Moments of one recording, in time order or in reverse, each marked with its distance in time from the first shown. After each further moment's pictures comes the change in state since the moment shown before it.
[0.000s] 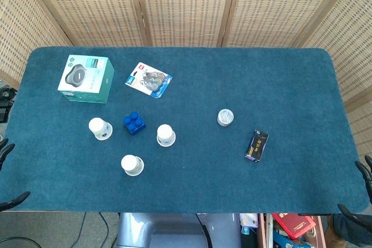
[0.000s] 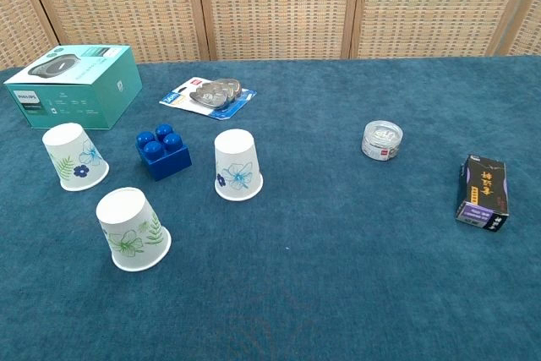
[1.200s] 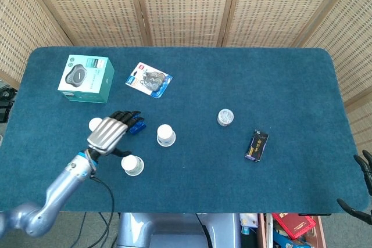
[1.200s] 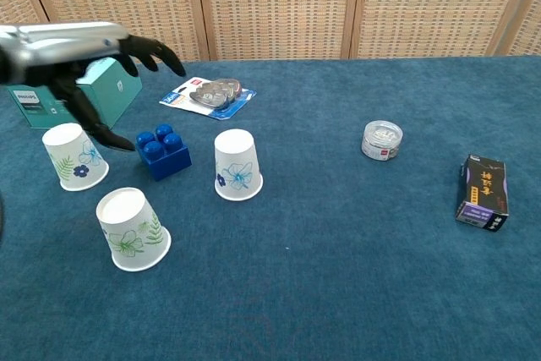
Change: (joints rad) left arm -0.726 -0.400 -0.276 -0.080 -0.631 -0.748 0.626; right arm 0.043 0.031 0.011 -0.014 0.078 -0.102 0.080
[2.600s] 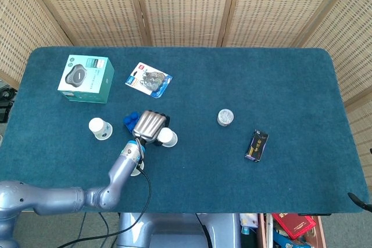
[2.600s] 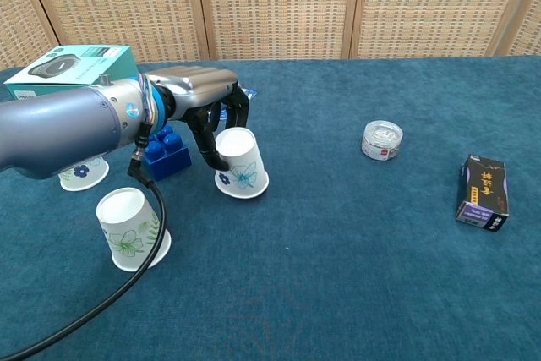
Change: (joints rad) left arm -0.314 -0.412 -0.017 0.357 -0.410 0.080 0.258; right arm 0.020 0.024 0.033 0.042 0.091 -0.060 0.131
